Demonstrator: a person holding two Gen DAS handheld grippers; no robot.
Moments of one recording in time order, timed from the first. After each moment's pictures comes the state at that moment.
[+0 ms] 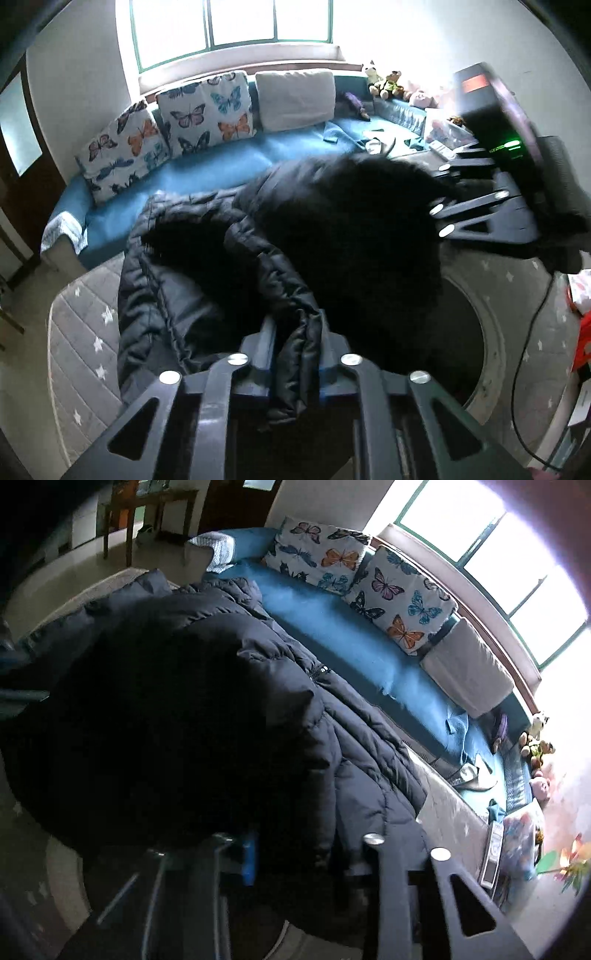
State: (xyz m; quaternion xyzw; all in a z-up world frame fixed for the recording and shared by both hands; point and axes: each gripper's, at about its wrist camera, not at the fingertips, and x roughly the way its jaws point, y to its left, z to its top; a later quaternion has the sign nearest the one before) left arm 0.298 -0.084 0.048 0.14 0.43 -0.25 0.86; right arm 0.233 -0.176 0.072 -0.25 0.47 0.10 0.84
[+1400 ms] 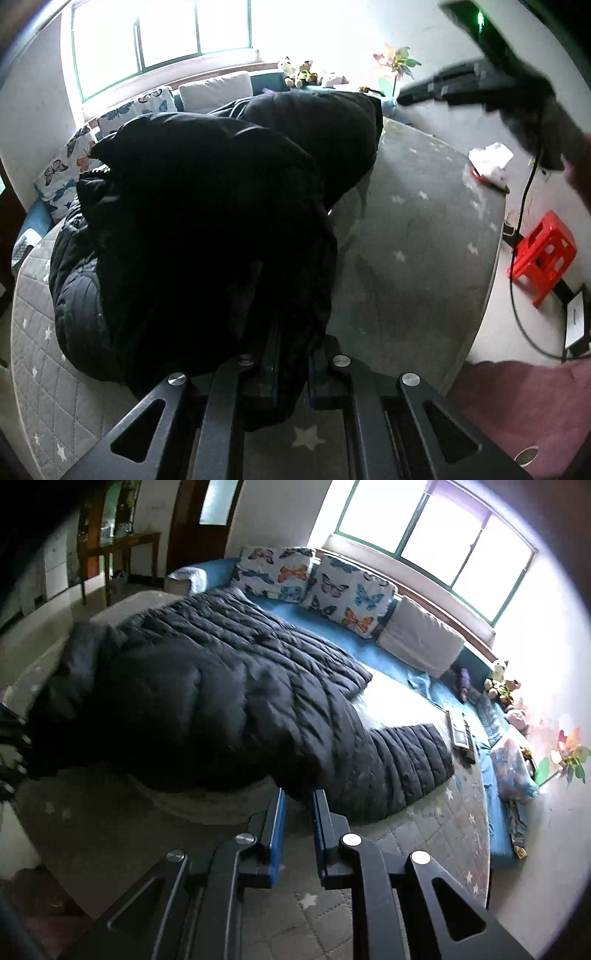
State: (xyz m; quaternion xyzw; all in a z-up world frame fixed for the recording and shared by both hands) left arm -0.020 -0.072 -0.025 0.18 0.40 -0.36 0.82; right arm 0.015 -0.234 0.123 -0.17 0.43 0.06 0.89
